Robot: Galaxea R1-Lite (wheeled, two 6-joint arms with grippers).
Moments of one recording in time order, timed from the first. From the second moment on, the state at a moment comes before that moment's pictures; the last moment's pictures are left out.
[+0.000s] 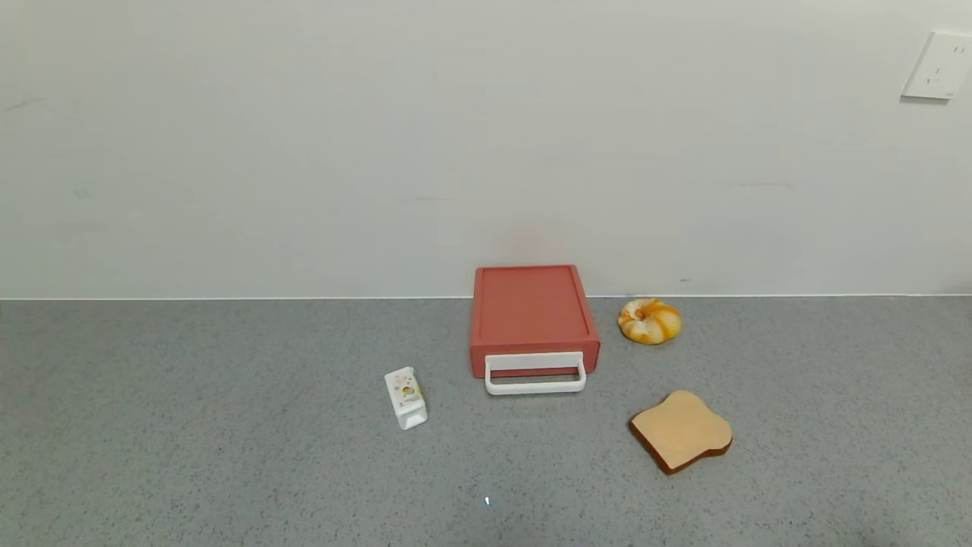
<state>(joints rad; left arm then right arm) 0.00 0.00 -0.01 0.01 -0.02 0.02 0.01 0.48 -0.46 0.10 0.07 -0.05</state>
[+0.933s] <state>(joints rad) 0.00 0.00 -0.01 0.01 -0.02 0.02 0.24 1.49 -1.12 0.07 0.19 -0.10</state>
